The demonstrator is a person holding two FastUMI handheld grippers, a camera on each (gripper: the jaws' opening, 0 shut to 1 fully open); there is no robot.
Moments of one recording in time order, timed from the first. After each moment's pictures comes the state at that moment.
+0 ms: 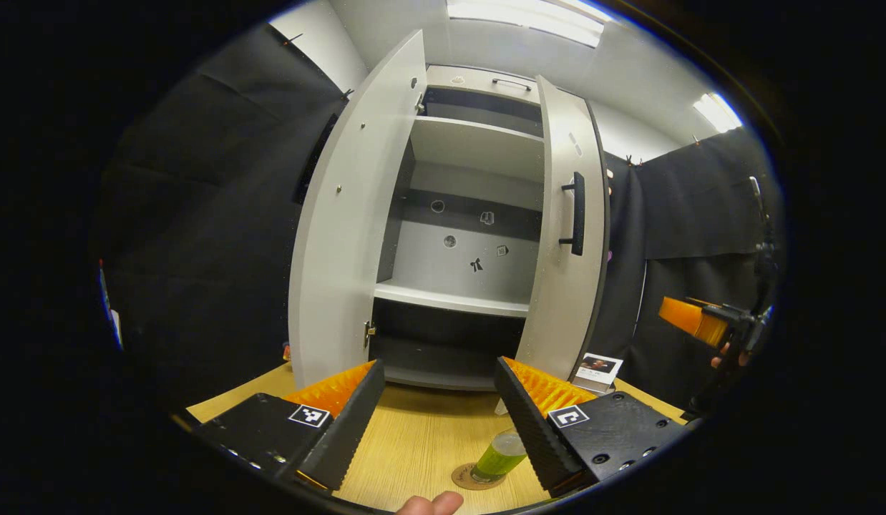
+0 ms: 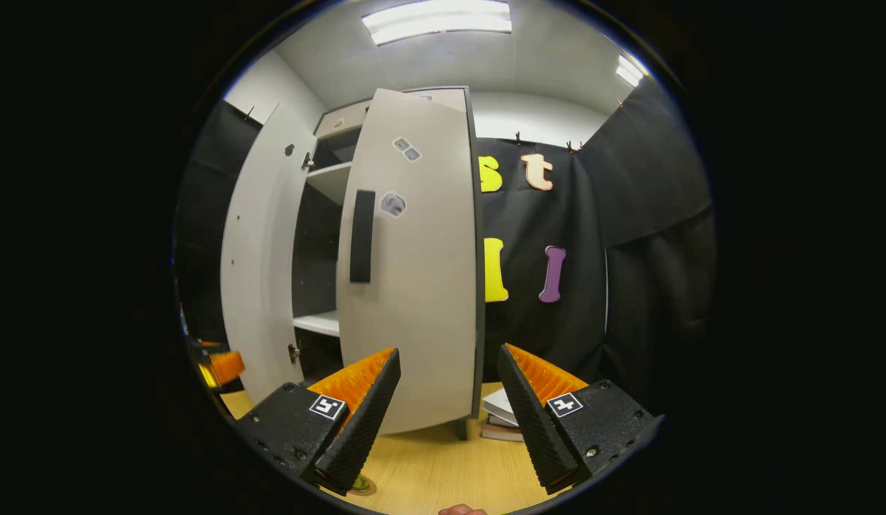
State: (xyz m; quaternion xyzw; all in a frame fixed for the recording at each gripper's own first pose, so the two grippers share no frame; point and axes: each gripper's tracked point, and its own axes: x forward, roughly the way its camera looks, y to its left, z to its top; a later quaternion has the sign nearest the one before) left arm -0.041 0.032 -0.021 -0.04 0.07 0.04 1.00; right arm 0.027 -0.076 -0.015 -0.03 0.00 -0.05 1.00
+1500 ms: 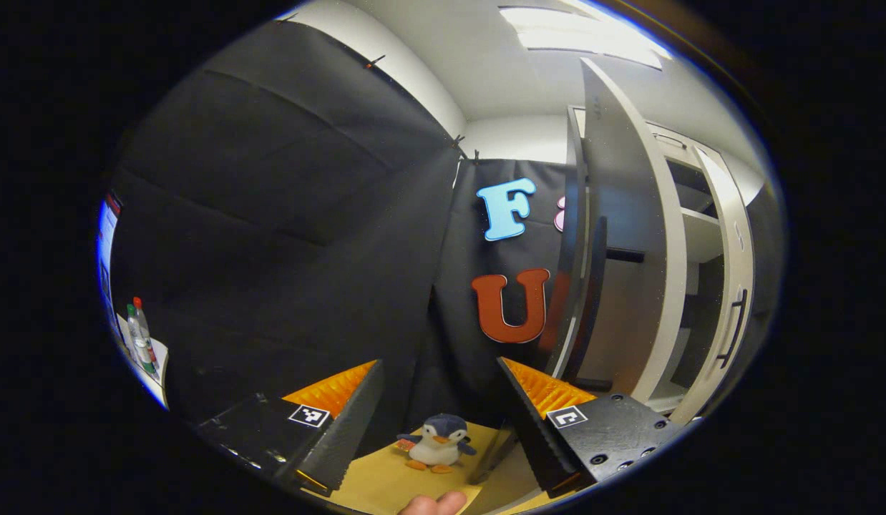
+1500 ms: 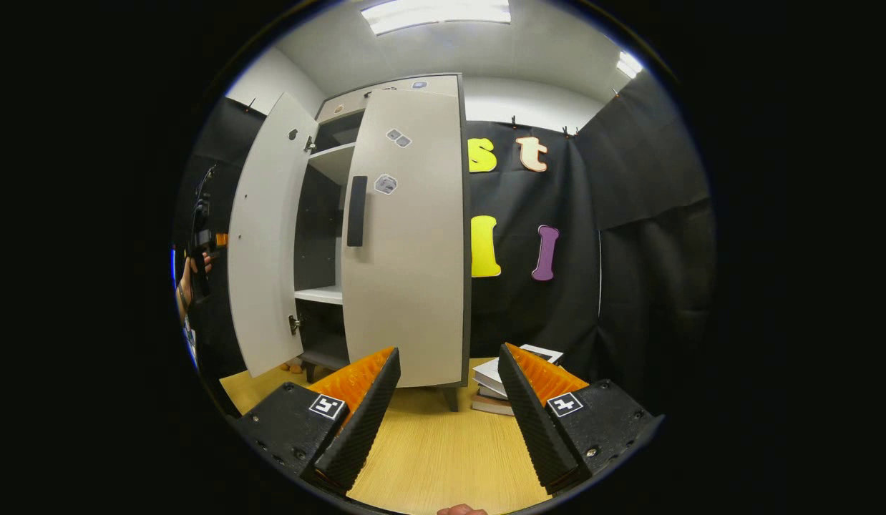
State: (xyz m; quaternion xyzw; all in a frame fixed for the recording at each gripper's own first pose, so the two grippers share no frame) left arm 0.026 0.289 0.111 -0.03 -0.04 0.26 0.96; right arm -0.009 -0.091 -0.036 -0.02 0.04 -0.04 1.00
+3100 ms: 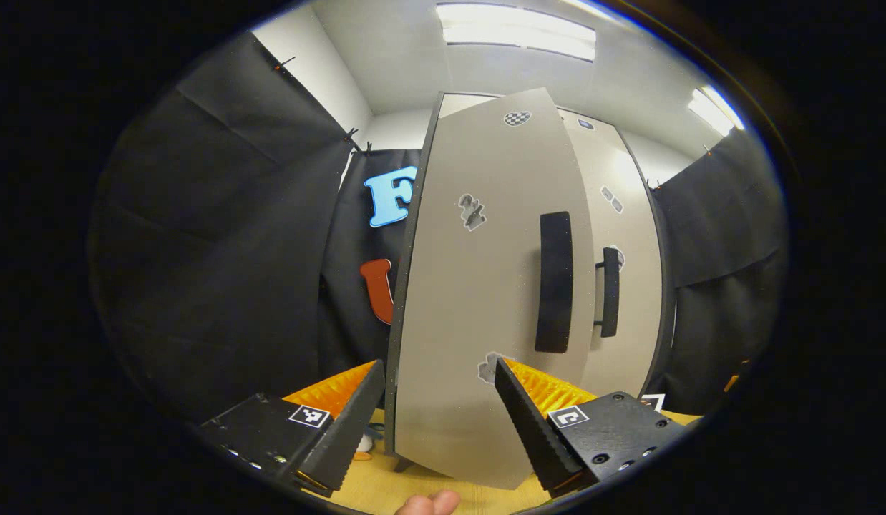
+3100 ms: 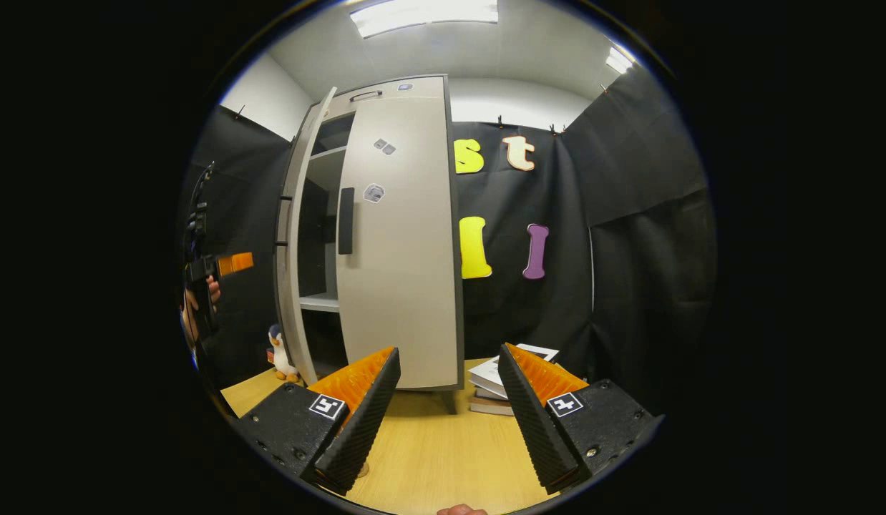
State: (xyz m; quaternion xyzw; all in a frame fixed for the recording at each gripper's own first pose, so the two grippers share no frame) left arm 0.054 0.106 0.057 0.00 -0.03 0.08 1.00; right arm -0.002 -0.084 -0.033 0.00 0.03 -0.06 1.00
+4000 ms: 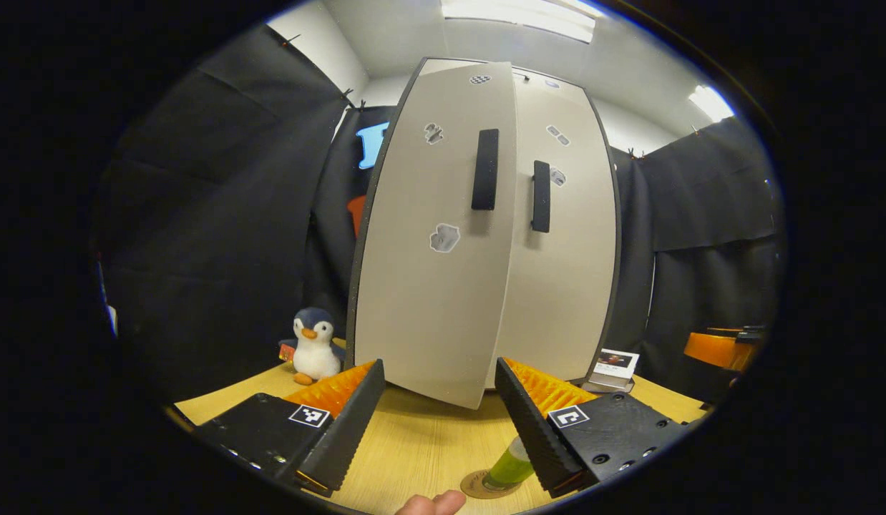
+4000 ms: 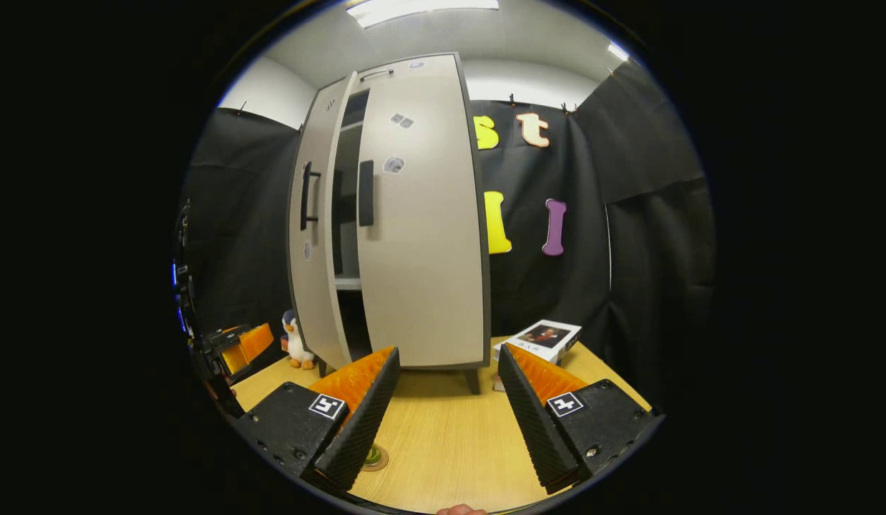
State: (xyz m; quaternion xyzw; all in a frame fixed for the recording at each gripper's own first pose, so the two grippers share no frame) left arm -0.024 0.020 -0.070 -0.04 0.07 0.05 1.00; right arm 0.003 -0.055 -0.073 0.02 0.08 -0.03 1.00
